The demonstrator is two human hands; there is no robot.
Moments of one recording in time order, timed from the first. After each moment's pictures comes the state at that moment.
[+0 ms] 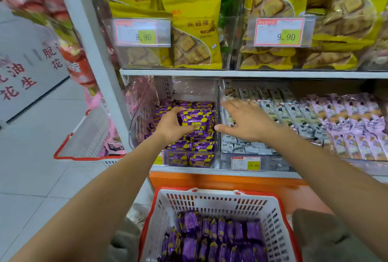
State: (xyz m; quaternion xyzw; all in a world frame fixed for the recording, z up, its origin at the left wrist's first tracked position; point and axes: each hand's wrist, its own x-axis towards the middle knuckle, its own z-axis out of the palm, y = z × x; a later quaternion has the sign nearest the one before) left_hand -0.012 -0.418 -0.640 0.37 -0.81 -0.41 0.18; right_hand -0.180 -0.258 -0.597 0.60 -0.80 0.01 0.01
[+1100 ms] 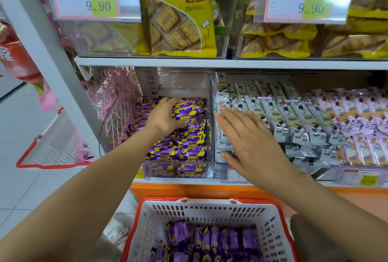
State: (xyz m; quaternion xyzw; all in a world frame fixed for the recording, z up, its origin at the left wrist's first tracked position) left_hand -0.065 -0.463 -0.665 0.34 -0.89 -0.27 0.13; right_hand -0.157 -0.225 -0.645 0.61 -0.75 0.07 0.23
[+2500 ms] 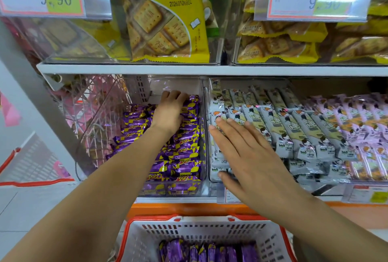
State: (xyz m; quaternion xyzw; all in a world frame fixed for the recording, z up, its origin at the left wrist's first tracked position) left_hand -0.130 -0.493 -0.691 0.24 -0.95 -0.03 0.22; right_hand -0.161 -0.224 -0.648 0.62 -0.76 0.06 0.18
